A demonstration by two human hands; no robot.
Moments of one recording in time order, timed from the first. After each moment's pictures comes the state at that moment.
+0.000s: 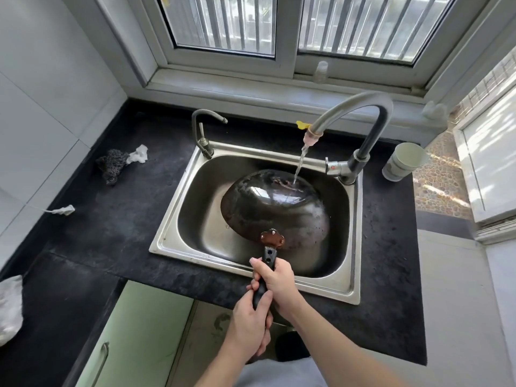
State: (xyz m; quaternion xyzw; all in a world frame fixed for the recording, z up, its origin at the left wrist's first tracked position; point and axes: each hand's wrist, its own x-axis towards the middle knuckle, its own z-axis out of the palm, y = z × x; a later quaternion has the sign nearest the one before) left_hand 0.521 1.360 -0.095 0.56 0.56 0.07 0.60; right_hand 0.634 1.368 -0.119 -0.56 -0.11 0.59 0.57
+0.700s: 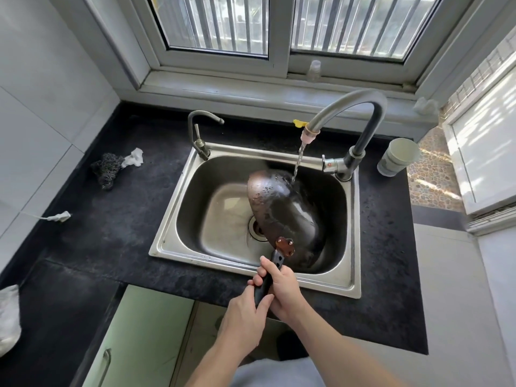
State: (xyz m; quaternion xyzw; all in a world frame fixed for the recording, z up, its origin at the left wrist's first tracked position) left_hand 0.509 1.376 -0.081 0.72 0.52 -0.02 0.45; right_hand 0.626 1.361 -0.124 -0.45 0.05 0.63 0.63
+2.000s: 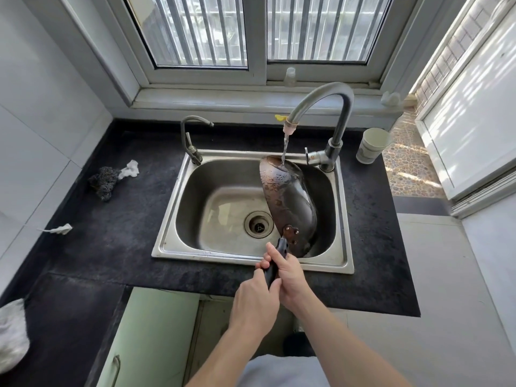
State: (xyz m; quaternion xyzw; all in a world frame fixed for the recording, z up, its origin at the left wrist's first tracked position) left_hand 0.517 1.356 -0.045 0.79 0.50 0.00 0.36; right_hand 0.612 1.346 -0.104 -0.38 0.11 0.55 0.73
